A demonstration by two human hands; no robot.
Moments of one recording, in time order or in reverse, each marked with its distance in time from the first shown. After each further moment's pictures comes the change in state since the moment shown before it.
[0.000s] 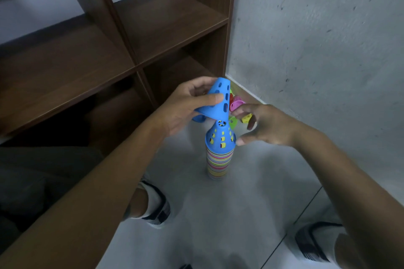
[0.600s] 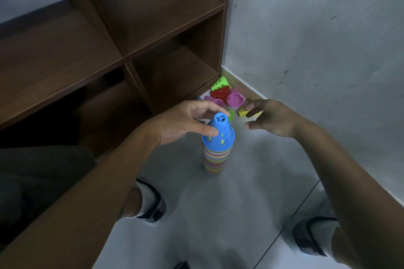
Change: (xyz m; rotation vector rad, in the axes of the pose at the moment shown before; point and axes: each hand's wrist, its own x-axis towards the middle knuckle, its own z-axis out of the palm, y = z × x) left_hand -0.002 -0.036 -0.011 0.234 -0.302 -0.138; right_hand 0.024 0.064 0.004 0.091 0.063 0.187
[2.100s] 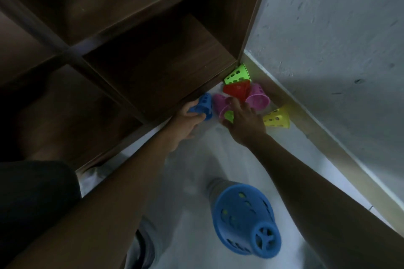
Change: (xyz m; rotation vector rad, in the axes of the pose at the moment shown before) left_hand 0.127 -0.142 -0.093 -0.186 0.591 -0.568; right_hand 0.201 0.054 0.137 -0.435 0.105 0.061
